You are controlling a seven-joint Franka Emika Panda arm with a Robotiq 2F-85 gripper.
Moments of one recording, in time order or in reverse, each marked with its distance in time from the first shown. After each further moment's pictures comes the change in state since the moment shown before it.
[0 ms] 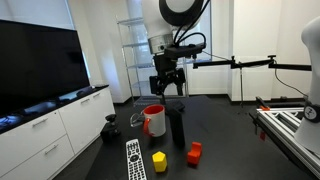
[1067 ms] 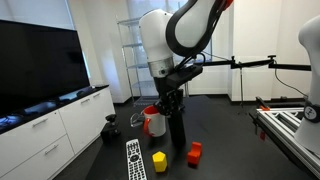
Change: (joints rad) arm 0.093 0.136 -0.042 -0.024 -0.149 0.145 0.122
